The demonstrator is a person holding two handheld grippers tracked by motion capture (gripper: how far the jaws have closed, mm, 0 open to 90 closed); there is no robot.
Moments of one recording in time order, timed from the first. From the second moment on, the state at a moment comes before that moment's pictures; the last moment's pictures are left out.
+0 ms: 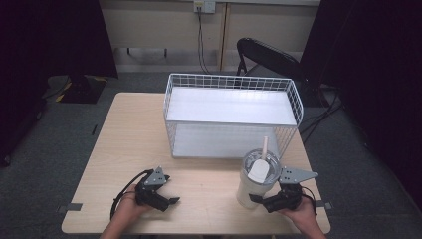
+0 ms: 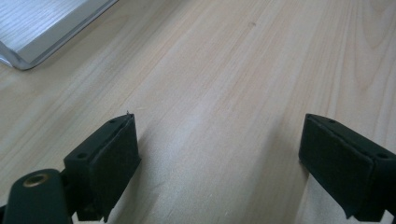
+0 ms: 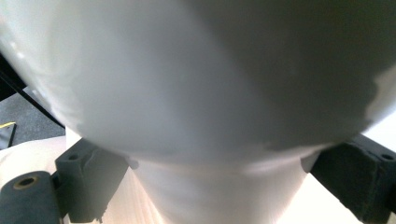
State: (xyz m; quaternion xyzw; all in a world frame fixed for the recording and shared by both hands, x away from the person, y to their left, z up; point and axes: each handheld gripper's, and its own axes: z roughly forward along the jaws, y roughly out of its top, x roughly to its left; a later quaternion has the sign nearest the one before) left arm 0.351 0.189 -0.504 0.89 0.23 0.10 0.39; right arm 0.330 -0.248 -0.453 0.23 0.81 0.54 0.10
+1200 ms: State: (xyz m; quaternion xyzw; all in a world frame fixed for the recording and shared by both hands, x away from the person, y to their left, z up) left arm 0.351 0.189 -0.504 0.89 0.23 0.10 0.39; right arm 0.323 -0.239 -0.447 0.24 0.79 0.55 0.13
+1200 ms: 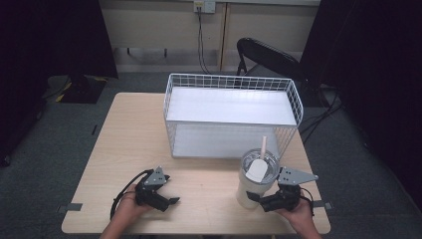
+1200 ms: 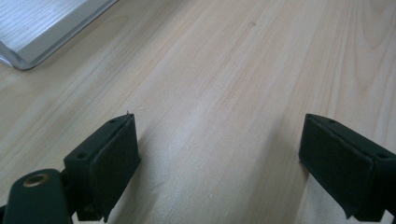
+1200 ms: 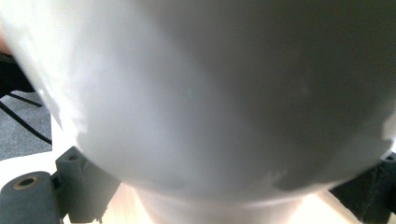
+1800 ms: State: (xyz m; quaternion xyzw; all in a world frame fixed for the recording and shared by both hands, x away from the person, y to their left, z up) left arm 0.350 0.189 -0.504 0.89 0.23 0.10 0.39; right arm 0.324 -0.239 -0.455 0.23 0.77 0.57 0.14
